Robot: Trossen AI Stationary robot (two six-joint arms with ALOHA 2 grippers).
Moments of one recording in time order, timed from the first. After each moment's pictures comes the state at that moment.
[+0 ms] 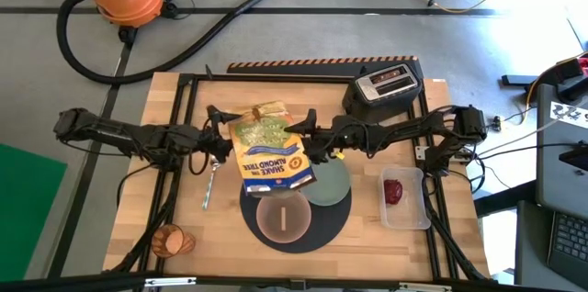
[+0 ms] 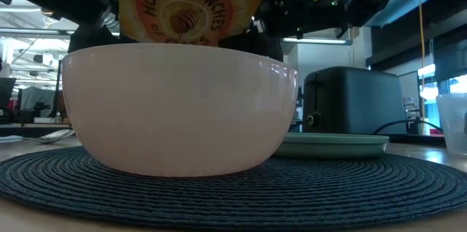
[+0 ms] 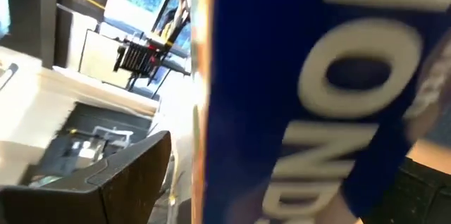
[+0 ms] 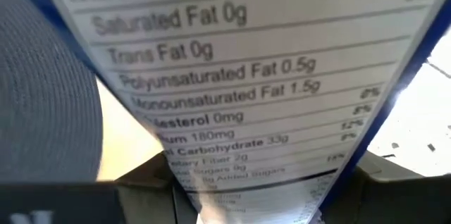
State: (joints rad) left arm -0.11 0.67 0.37 -0.03 -0.63 0.84; right arm -0.05 1.67 0.85 0.69 0.01 -1.12
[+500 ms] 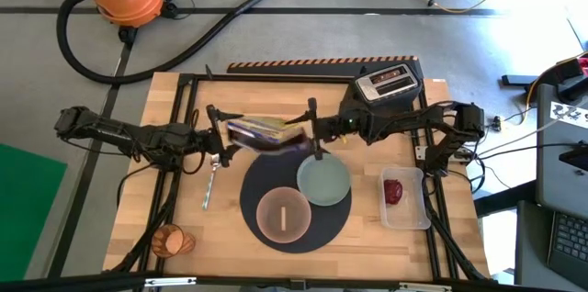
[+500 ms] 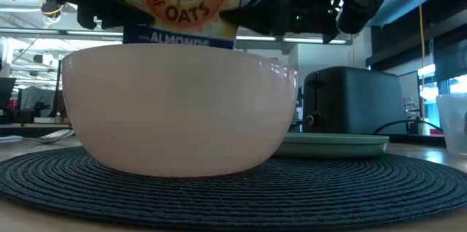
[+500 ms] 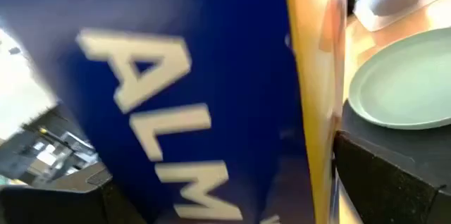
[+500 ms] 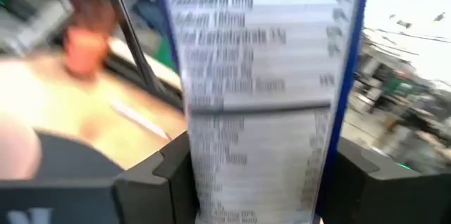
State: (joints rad) left arm -0.13 0.67 0.37 0.18 -0.56 0.64; right arm -0.19 1.67 0.86 0.86 -0.41 -0.48
